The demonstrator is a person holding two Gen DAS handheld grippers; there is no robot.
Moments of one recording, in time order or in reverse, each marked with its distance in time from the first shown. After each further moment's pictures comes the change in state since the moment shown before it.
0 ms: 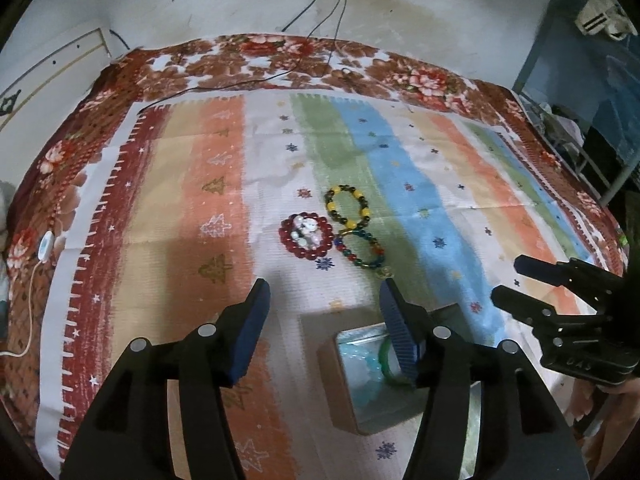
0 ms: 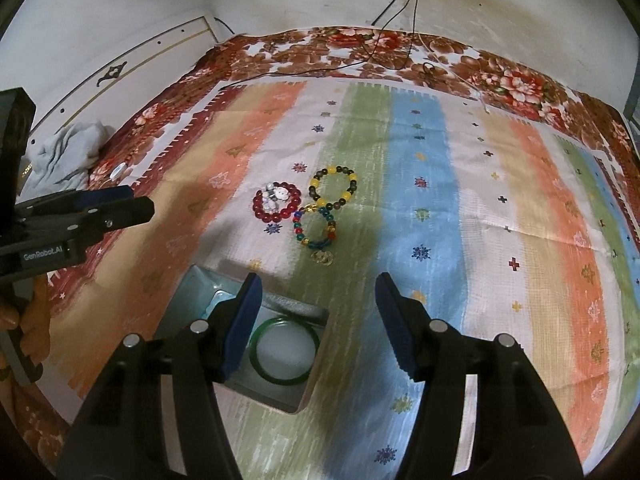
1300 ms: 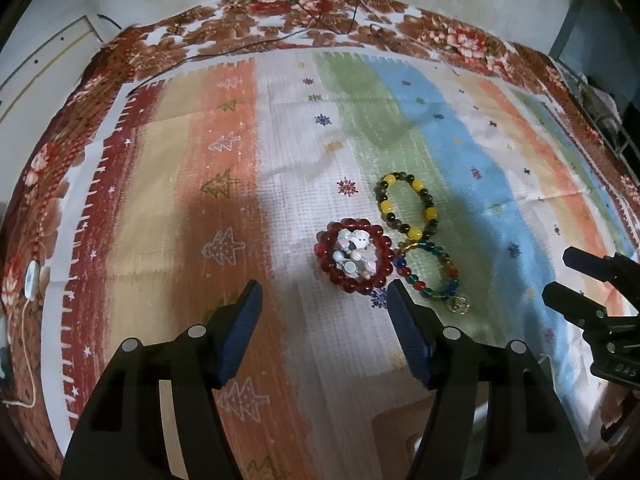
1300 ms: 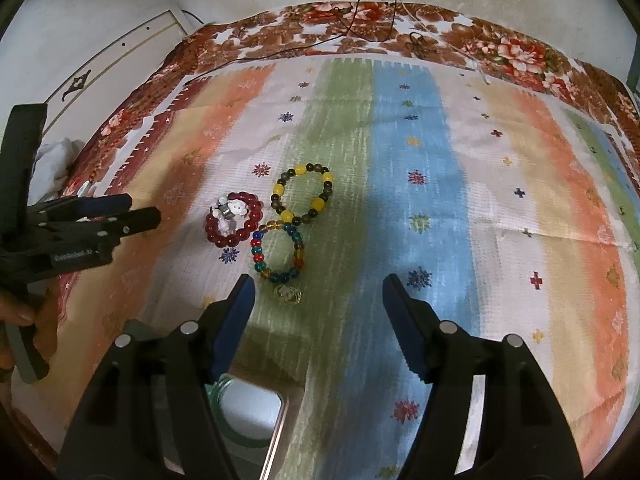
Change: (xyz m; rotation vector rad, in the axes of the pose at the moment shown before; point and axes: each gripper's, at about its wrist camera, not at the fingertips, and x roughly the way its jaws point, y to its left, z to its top) left arm 0.102 0.025 0.045 0.033 0.147 0.097; right arm 0.080 -0.035 0.037 0.079 0.077 0.010
